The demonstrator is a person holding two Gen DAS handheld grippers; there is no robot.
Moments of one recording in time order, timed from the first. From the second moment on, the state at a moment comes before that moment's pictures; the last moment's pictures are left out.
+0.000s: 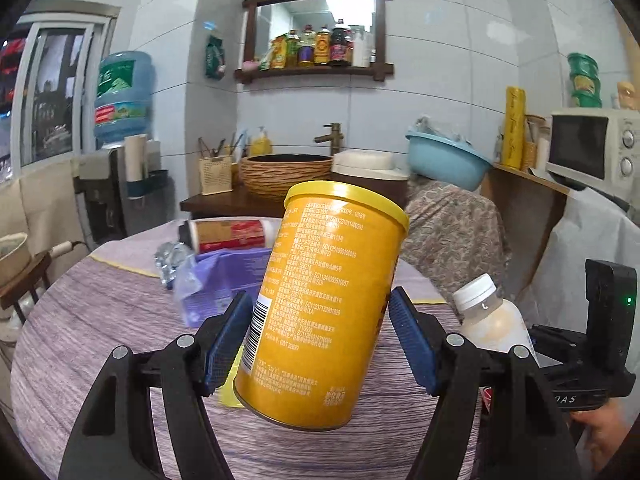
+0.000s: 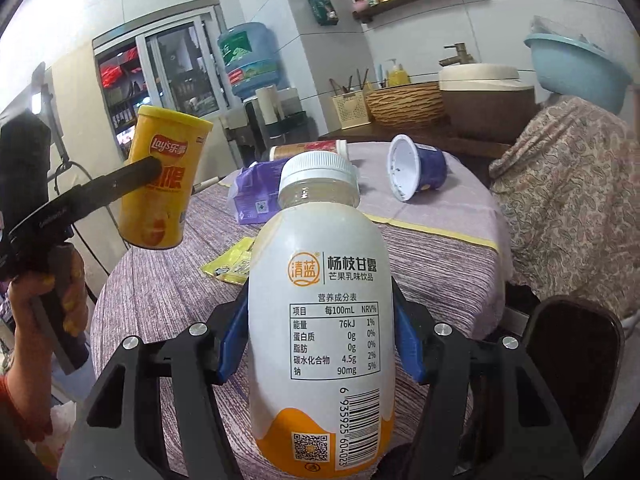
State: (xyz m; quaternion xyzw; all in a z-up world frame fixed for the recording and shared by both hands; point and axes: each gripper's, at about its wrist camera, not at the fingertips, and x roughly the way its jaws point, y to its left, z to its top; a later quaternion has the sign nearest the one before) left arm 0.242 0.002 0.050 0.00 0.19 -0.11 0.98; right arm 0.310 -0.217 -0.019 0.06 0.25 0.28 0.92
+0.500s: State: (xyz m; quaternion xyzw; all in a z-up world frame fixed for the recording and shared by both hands) left arm 0.259 -0.119 0.028 -0.03 0.22 -0.26 0.94; right arm 0.305 -0.349 -0.051 0.09 0.28 0.09 0.95
